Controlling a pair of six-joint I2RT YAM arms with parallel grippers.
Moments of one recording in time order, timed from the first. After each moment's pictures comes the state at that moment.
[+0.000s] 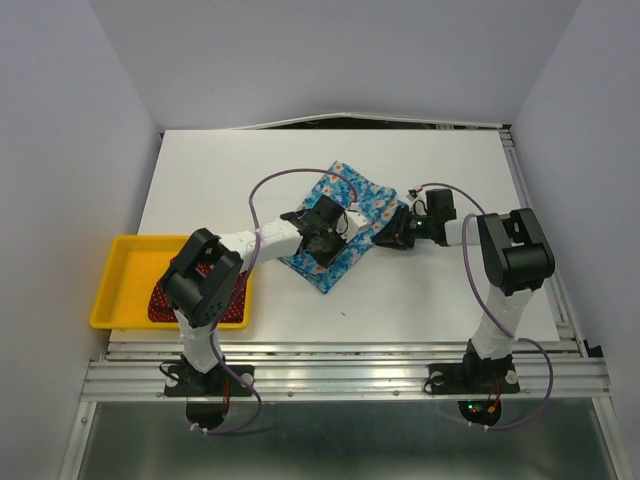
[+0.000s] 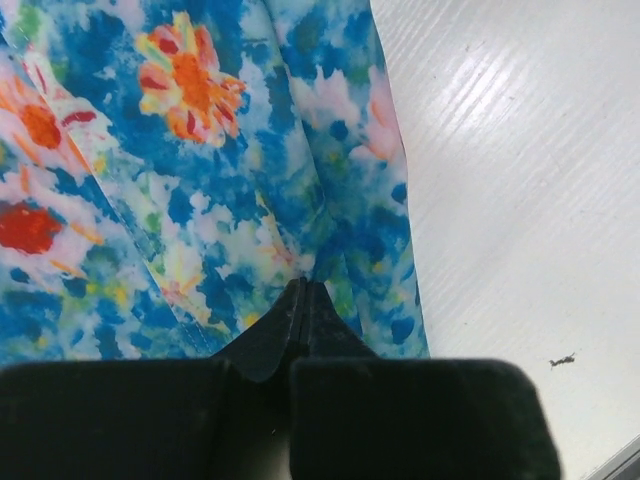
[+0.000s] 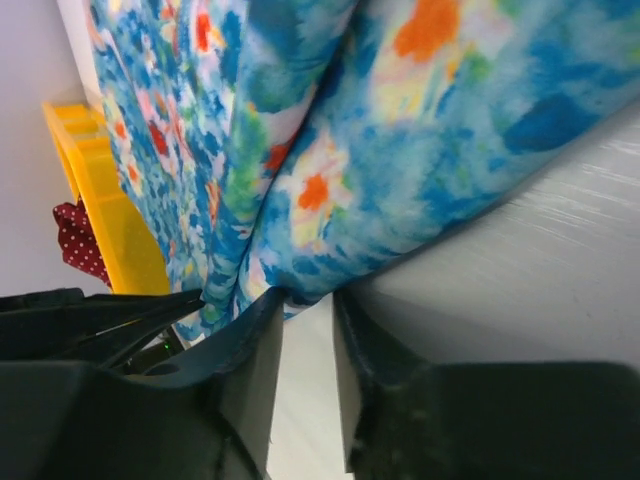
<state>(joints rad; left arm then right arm) -0.75 1.81 1.18 -0.39 0.14 0.16 0.16 1.93 0.92 0.17 -0.73 0.64</state>
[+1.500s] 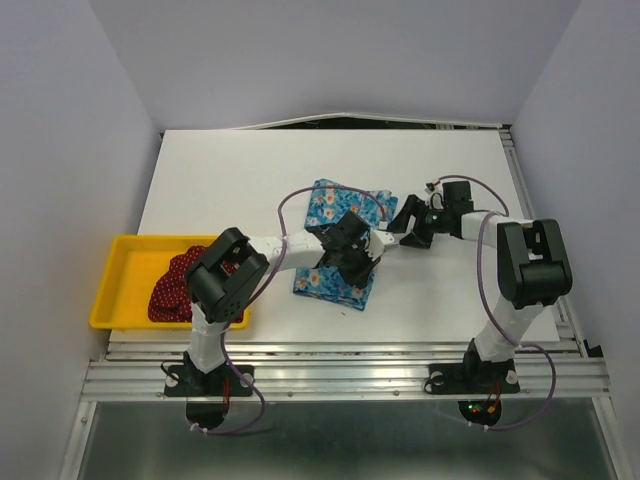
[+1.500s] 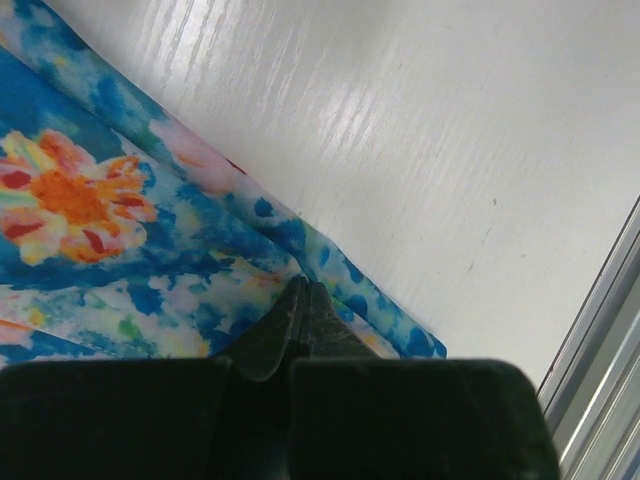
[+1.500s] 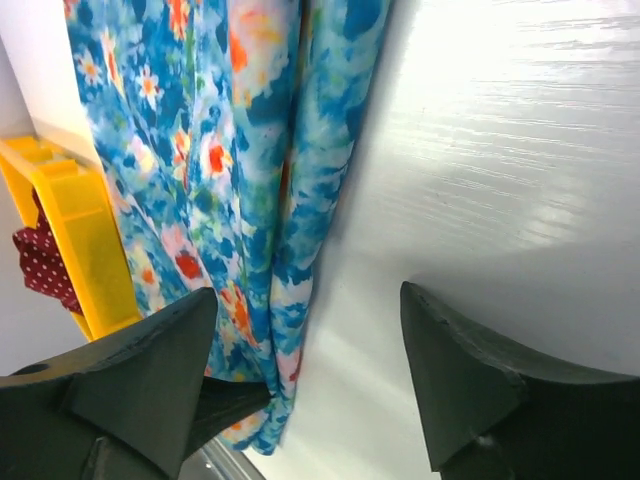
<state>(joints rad) -0.88 1.92 1.21 -0.26 0.40 0.09 0.08 1.79 0.94 -0.06 -0.64 0.52</state>
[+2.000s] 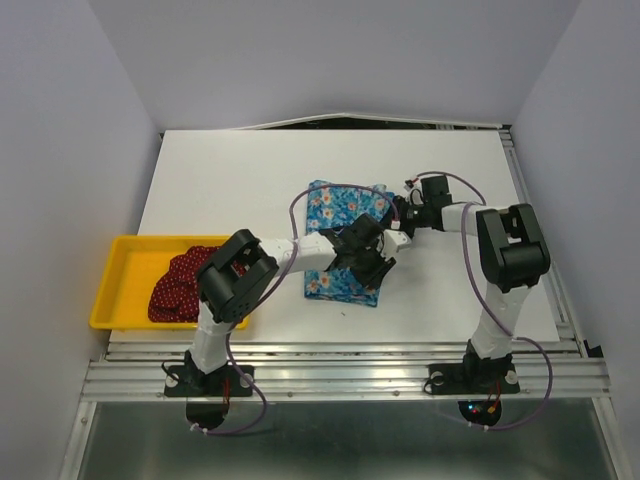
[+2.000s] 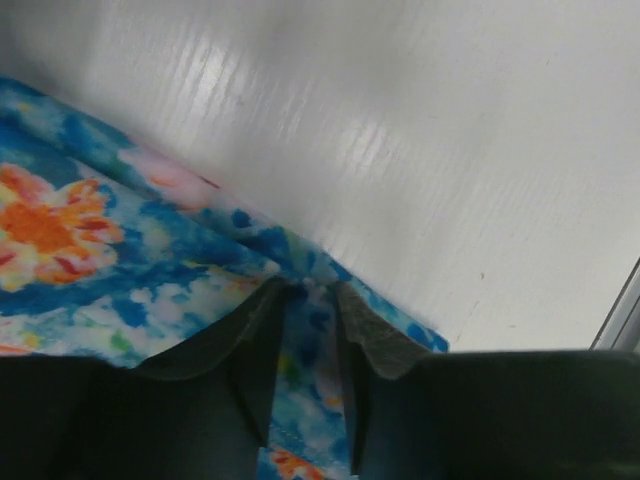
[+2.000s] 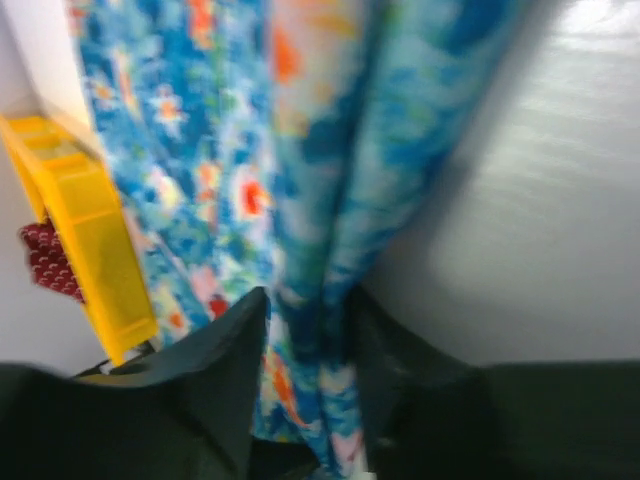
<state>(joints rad) -0.93 1.98 1.28 -0.22 0.33 0.04 0.16 1.95 1.08 -0.05 -0.65 0.56</state>
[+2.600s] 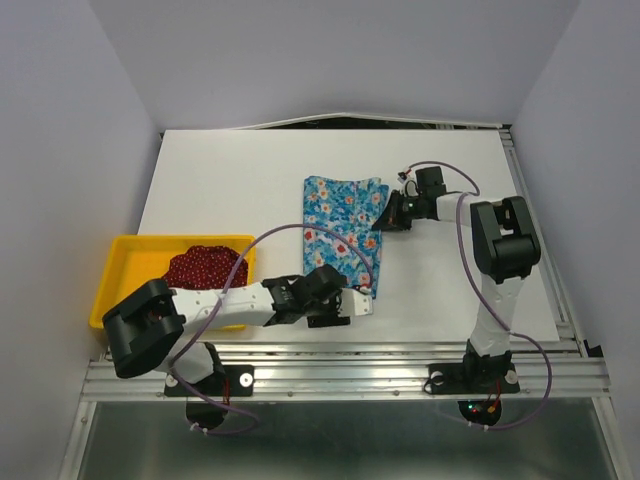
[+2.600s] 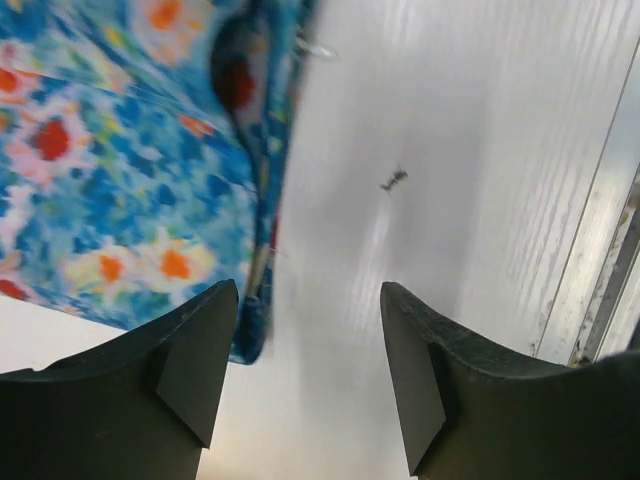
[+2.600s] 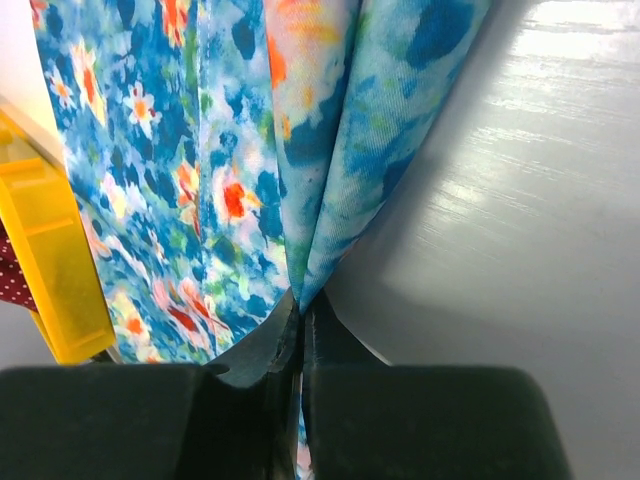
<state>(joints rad) -1.08 1.37 0.73 -0.24 -0.05 0.49 0.17 2.07 1.24 -0.15 -0.62 0.42</state>
